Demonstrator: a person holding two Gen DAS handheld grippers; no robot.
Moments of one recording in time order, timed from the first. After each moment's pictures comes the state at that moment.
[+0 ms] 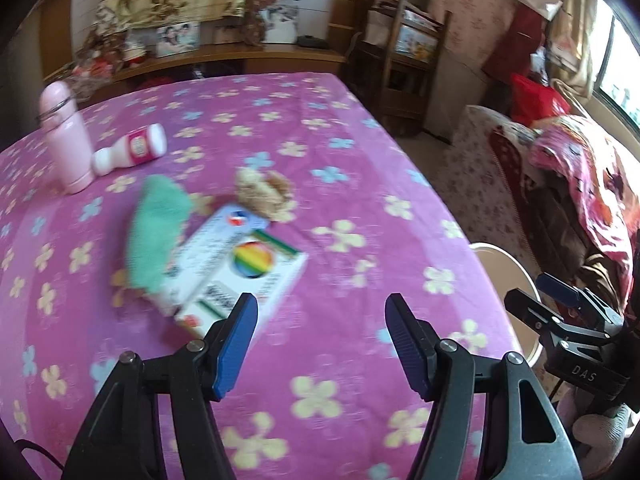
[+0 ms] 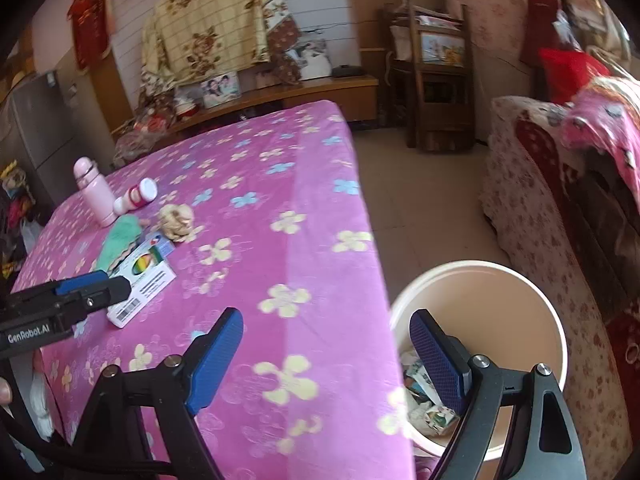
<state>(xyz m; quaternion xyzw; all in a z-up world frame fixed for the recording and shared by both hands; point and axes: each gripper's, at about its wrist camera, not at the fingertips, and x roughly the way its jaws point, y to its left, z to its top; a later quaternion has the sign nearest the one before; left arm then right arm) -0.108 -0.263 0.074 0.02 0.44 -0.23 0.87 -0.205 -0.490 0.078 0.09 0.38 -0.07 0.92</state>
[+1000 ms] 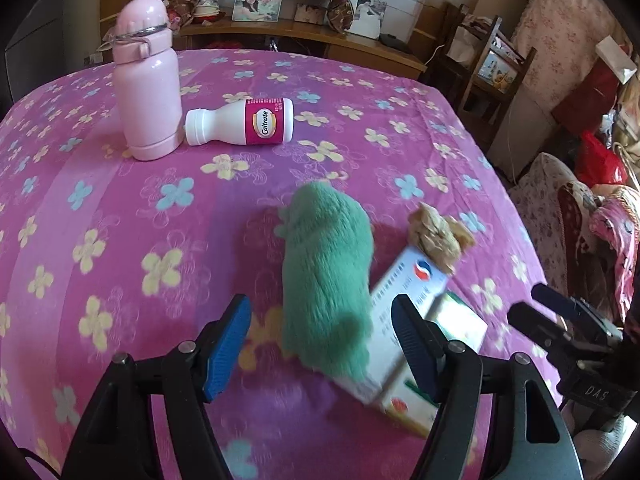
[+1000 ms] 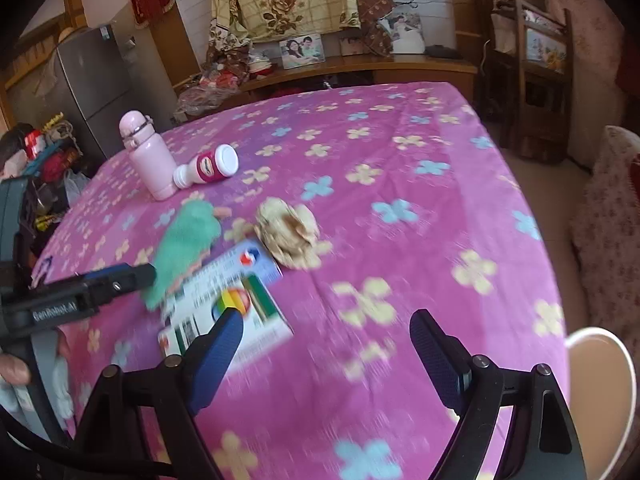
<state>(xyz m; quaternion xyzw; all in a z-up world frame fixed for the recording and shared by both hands) 0.001 -0.166 0.042 -0.05 0.48 -0.15 0.86 -0.061 -0.387 0.058 0.08 0.42 0.06 0.90</state>
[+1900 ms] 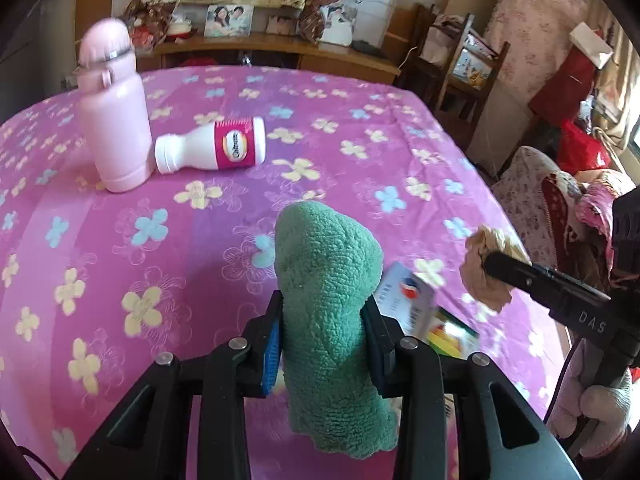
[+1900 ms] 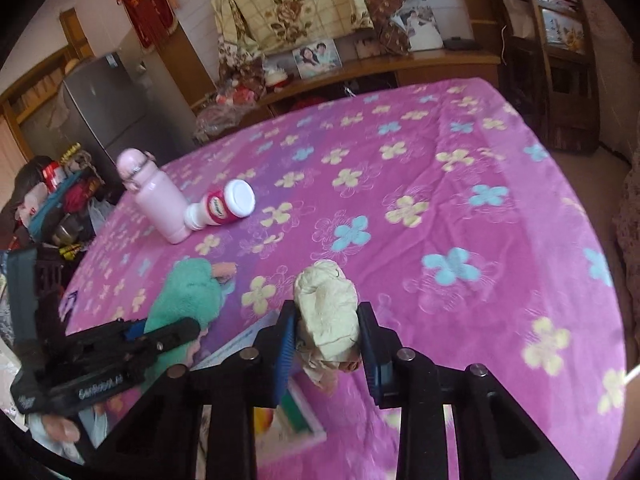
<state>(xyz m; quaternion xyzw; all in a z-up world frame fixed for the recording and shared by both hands) 0.002 -0.173 0.052 -0.03 0.45 -0.20 0.87 -0.018 -0.391 0.057 0.13 0.40 0.10 0.90</state>
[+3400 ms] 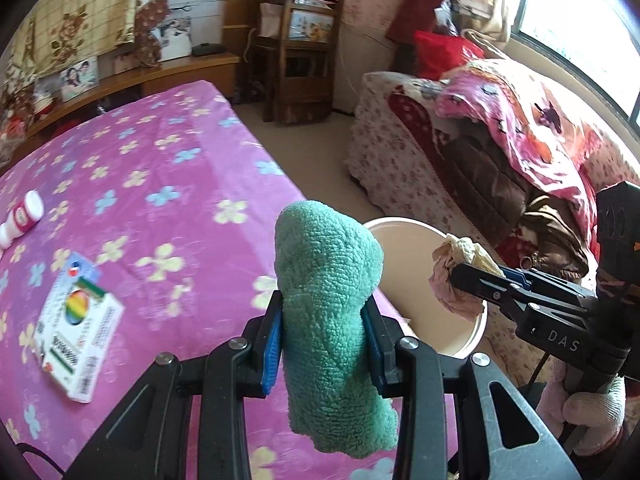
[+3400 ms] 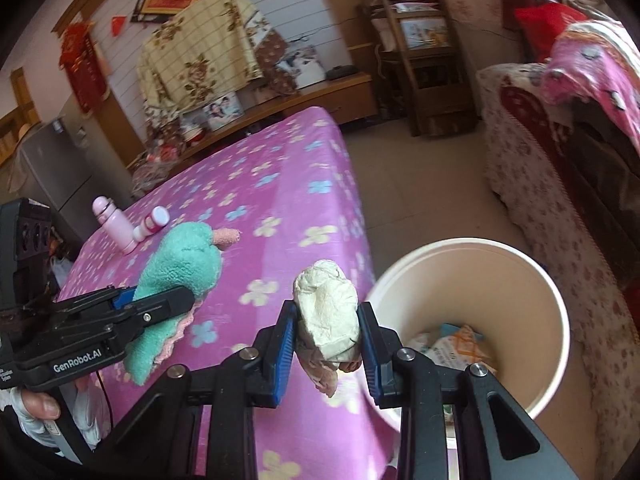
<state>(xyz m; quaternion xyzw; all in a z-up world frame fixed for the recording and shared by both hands) -0.160 -0.408 0.076 0.09 0.42 -0.38 0.82 -0.261 -0.577 0.076 0.19 0.36 -0.06 0.91</state>
